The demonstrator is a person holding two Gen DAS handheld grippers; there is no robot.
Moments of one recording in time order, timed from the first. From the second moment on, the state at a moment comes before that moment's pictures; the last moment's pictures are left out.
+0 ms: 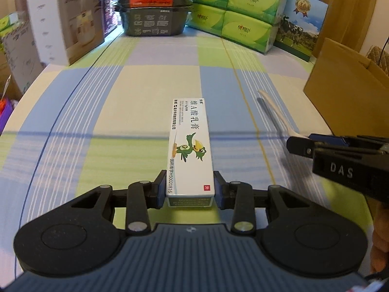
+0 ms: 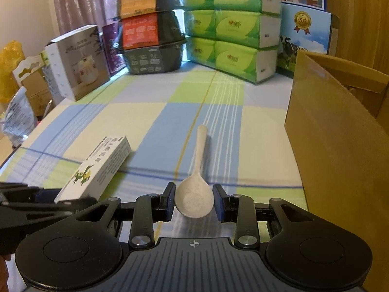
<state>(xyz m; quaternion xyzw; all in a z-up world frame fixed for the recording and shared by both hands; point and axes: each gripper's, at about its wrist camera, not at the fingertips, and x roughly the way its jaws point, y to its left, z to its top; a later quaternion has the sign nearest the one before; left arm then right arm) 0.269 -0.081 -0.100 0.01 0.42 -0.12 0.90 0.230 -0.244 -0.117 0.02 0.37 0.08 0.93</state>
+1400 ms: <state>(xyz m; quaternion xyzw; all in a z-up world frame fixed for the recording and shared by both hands) 0.023 -0.098 -0.038 -0.01 0.37 -0.15 0.92 -0.026 -0.284 -0.037 0.03 0.29 0.06 0.95</state>
